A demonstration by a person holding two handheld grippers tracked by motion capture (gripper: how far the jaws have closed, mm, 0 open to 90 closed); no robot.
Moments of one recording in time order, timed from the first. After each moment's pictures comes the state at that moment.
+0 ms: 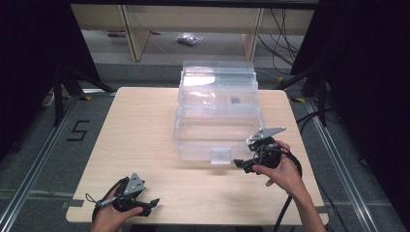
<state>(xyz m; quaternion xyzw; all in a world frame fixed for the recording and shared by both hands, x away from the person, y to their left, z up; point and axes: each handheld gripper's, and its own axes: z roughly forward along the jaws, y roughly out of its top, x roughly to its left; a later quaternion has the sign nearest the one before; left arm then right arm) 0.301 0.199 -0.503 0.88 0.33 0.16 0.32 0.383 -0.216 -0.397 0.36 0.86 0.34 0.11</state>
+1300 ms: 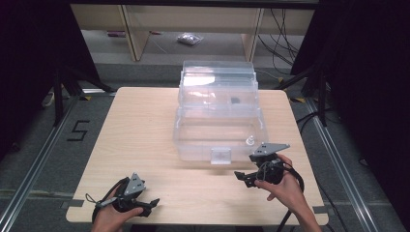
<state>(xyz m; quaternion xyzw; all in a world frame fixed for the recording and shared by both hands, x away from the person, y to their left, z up) 0.298 0.197 -0.502 0.87 0.33 0.16 0.32 0.353 -0.221 -0.422 0.36 0.85 0.37 0.11</state>
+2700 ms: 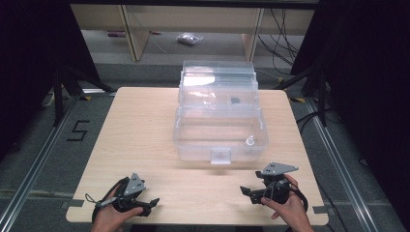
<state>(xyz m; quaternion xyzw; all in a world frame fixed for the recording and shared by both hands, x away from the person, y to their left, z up) 0.298 0.197 -0.502 0.87 0.33 0.17 0.32 0.321 -0.246 -0.469 0.39 0.83 0.39 0.11</state>
